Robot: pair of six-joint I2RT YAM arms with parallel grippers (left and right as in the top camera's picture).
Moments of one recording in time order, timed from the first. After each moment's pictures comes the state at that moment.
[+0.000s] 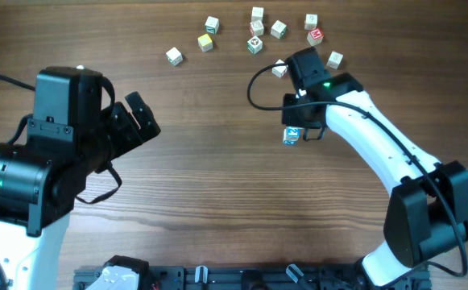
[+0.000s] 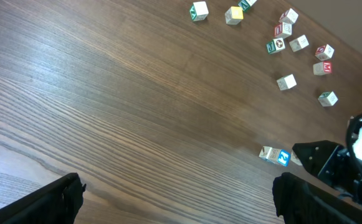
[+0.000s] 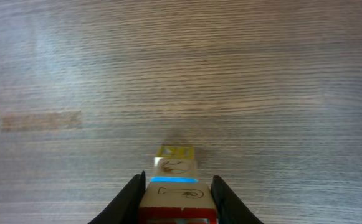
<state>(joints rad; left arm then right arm) -0.23 1.21 1.72 -1.48 -0.09 -0.68 0.40 1.77 1.33 -0.83 0.08 0.45</state>
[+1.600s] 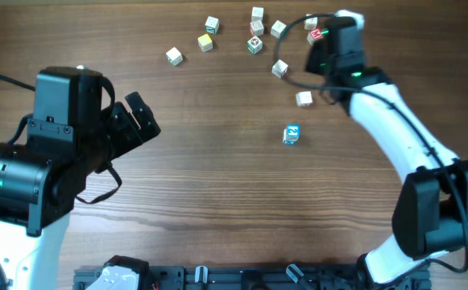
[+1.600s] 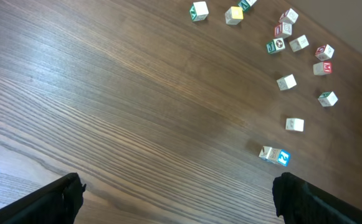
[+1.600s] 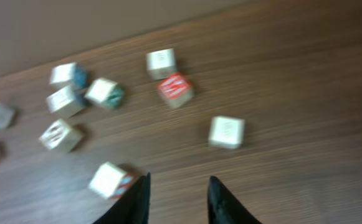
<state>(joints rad) -0.23 1.21 1.72 -1.48 -0.09 -0.68 0.18 1.79 1.33 -0.28 0.20 0.38</state>
